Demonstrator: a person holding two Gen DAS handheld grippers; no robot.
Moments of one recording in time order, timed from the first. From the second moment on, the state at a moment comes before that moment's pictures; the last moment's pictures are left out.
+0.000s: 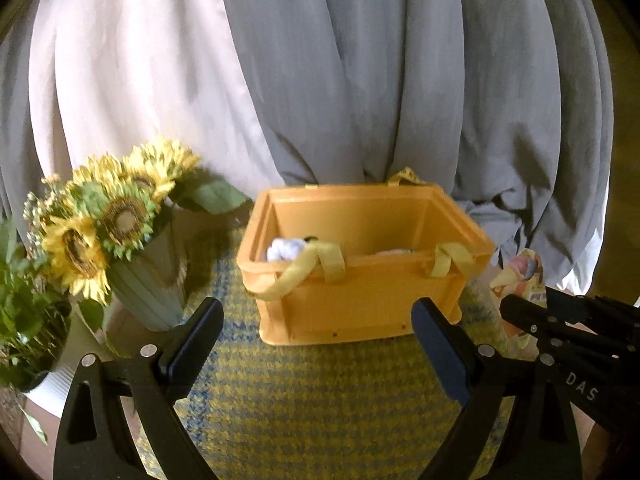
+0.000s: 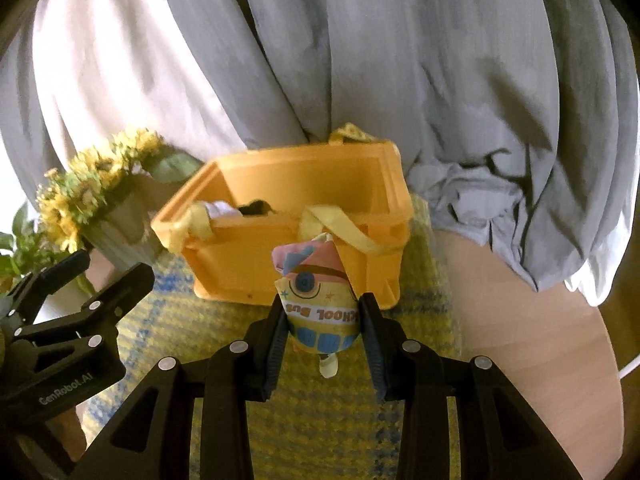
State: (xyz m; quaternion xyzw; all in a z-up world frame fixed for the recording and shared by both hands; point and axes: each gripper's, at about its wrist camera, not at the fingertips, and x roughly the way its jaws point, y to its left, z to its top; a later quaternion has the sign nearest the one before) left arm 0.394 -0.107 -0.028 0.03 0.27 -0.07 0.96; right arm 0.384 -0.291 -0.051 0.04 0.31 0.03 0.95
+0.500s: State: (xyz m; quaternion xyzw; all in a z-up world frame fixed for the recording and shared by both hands) left arm 0.390 -0.091 0.011 0.03 0.22 -0.06 0.97; right arm 0.382 -0.277 -0.003 0.04 0.24 0.04 0.97
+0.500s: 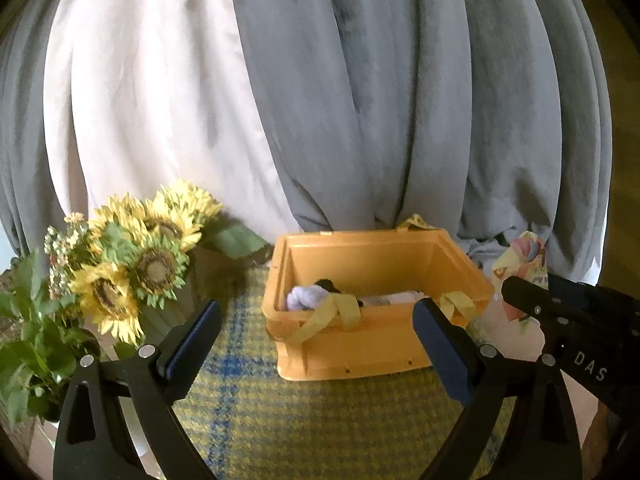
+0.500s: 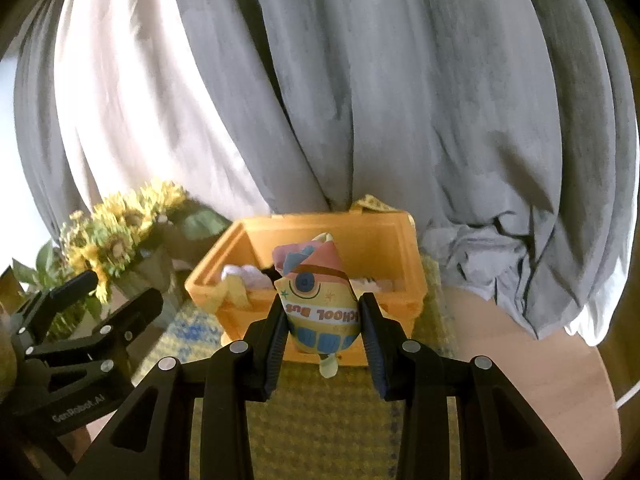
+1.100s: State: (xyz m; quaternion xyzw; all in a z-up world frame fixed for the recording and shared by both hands) left arm 0.412 -0.083 0.042 0.04 0.18 -0.04 0.98; right arm 0.409 -0.266 0.032 0.04 0.19 0.06 0.98
